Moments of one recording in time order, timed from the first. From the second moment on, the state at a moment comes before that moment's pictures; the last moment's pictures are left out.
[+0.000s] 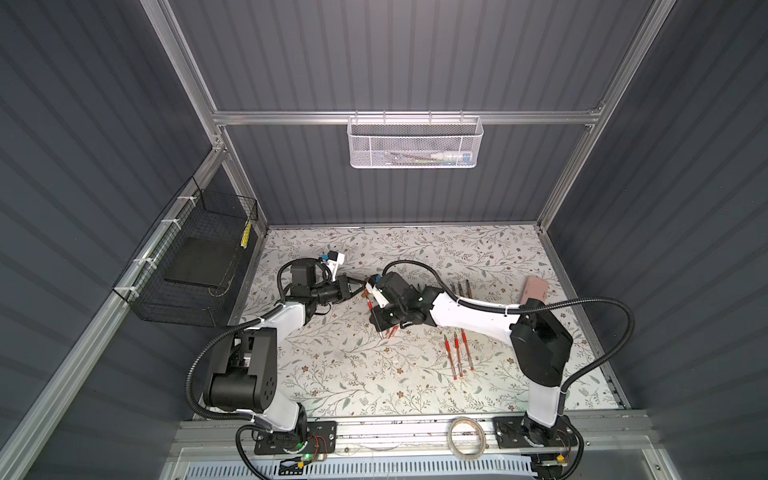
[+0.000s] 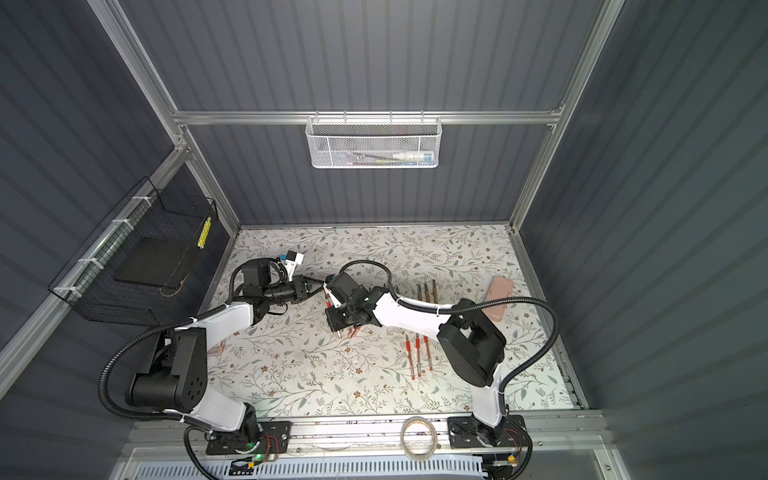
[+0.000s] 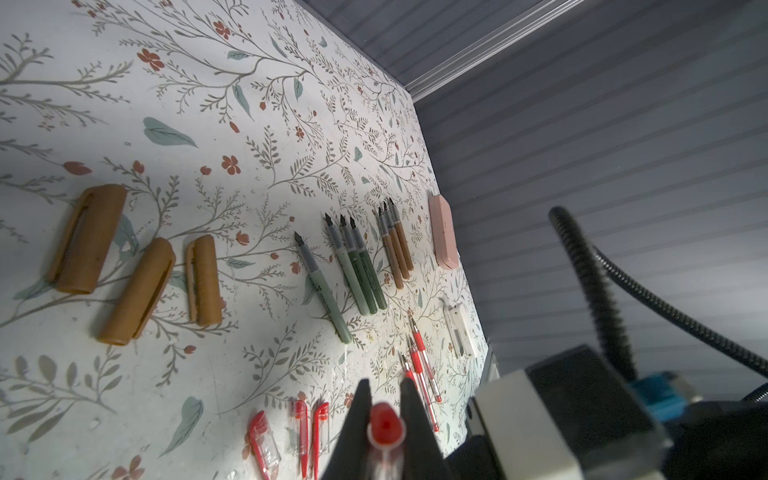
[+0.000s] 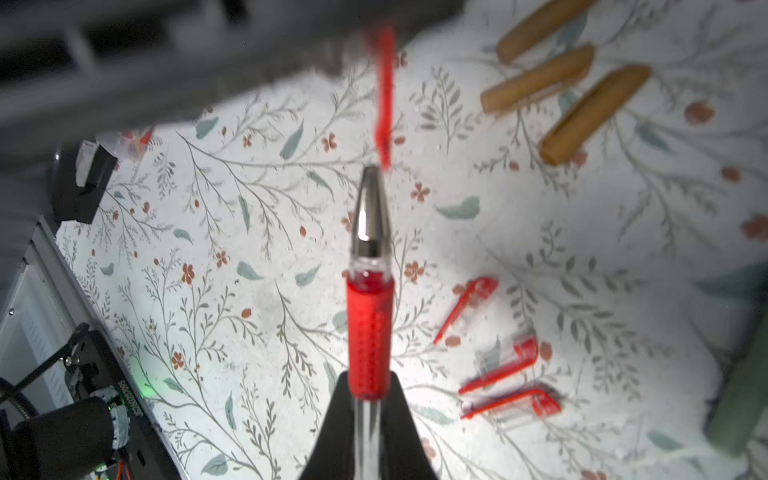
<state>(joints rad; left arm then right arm) -0.11 1.55 0.79 0.20 0.99 -0.56 0.96 1.87 1.32 -0.38 -0.13 0.46</state>
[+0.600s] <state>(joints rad) -0.10 1.56 0.79 0.03 0.86 -0.42 0.99 1.61 1.03 -0.40 -0.02 0.61</state>
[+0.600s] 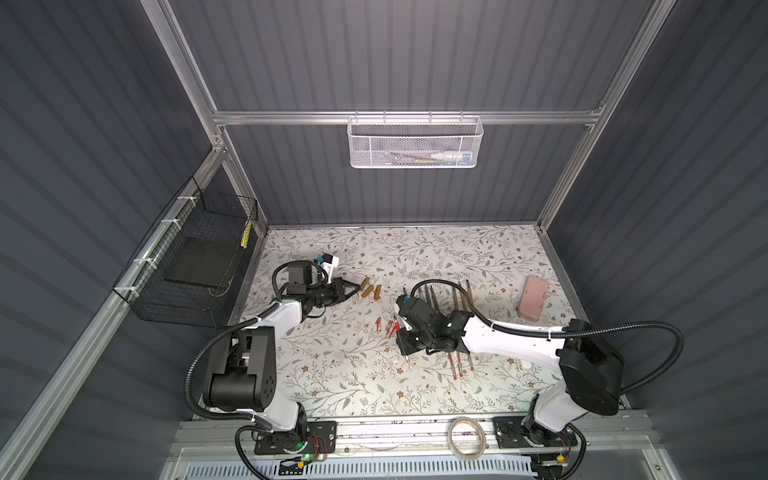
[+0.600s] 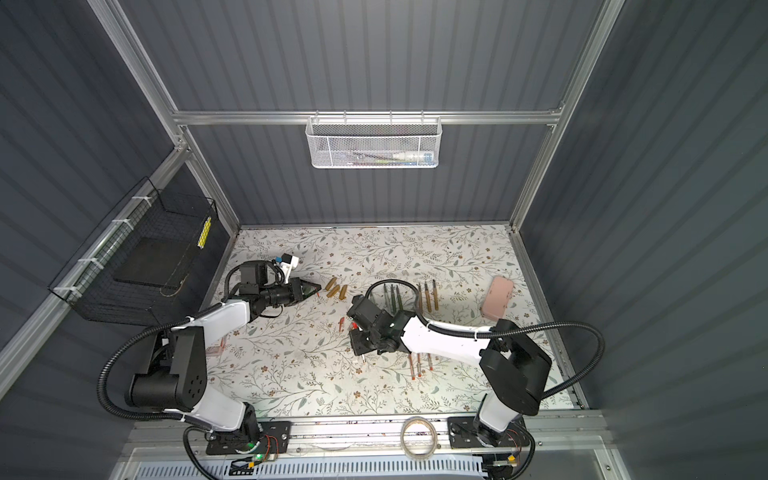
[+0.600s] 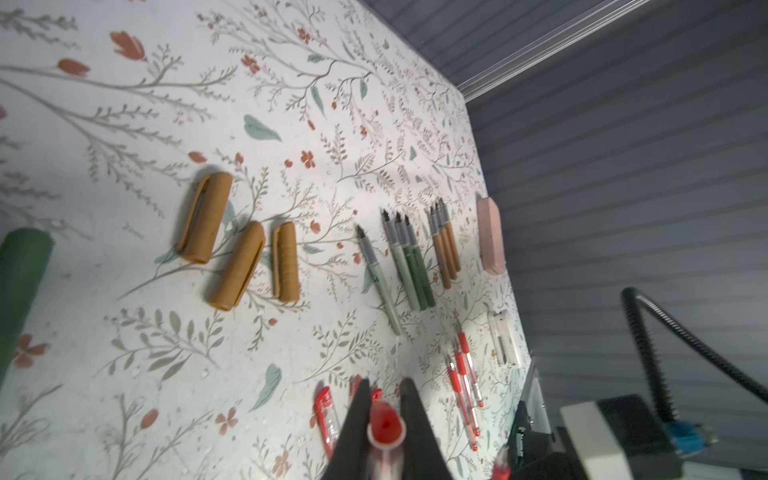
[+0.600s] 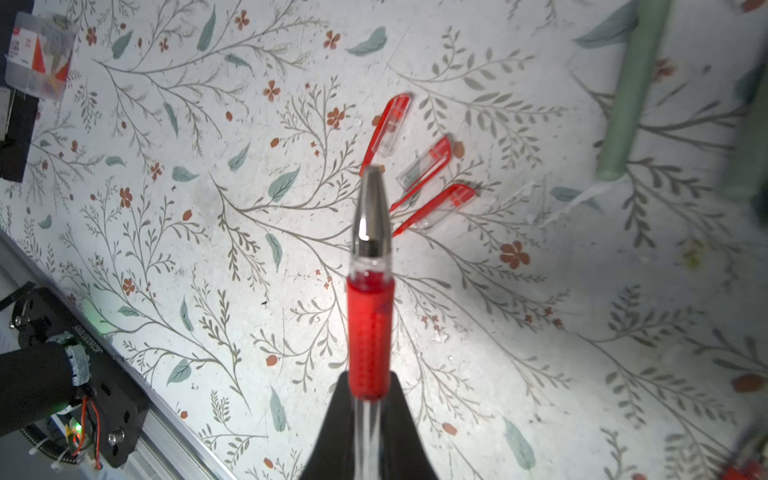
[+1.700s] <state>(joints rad) -0.27 1.70 0.76 -0.04 0.58 -0.32 0.89 1.61 0.87 -0.58 0.04 0.74</state>
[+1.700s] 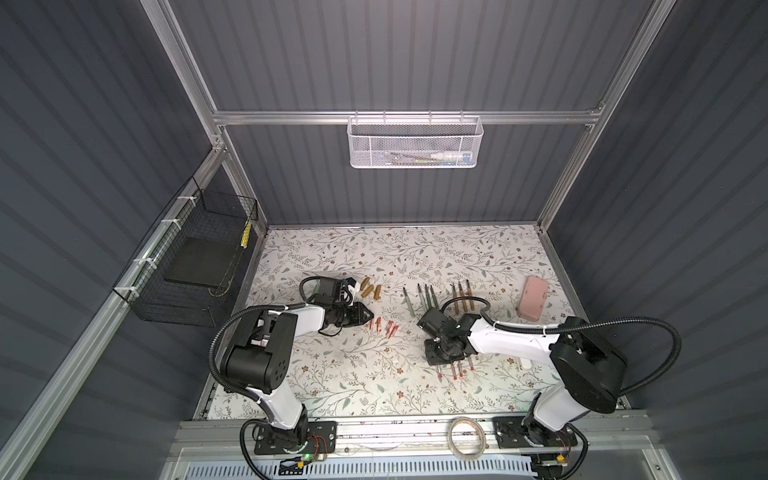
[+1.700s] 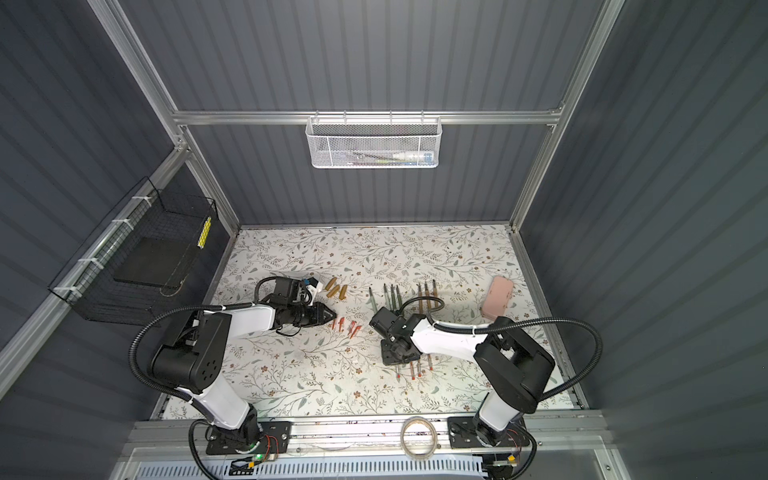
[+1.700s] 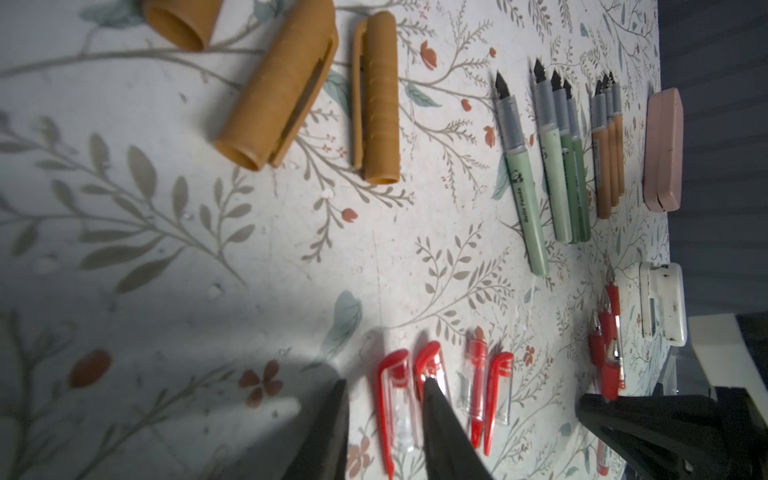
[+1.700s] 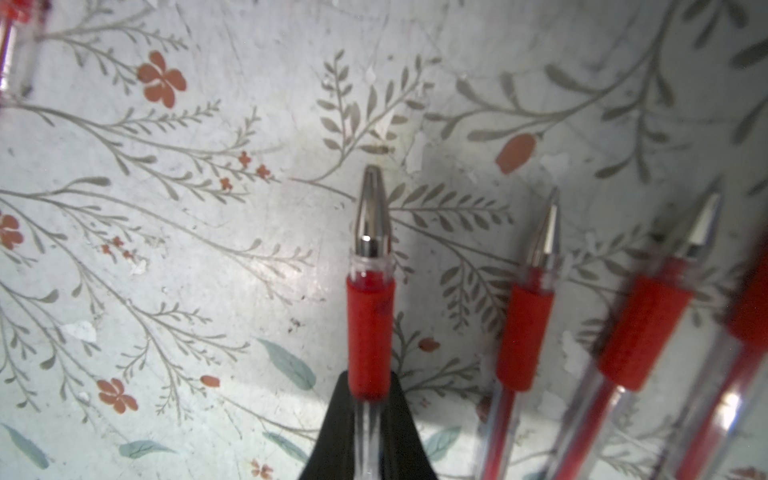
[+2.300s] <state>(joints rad) -0.26 1.63 0.89 -0.18 0.49 -0.17 0.89 1.61 0.88 -0.61 0.10 0.72</state>
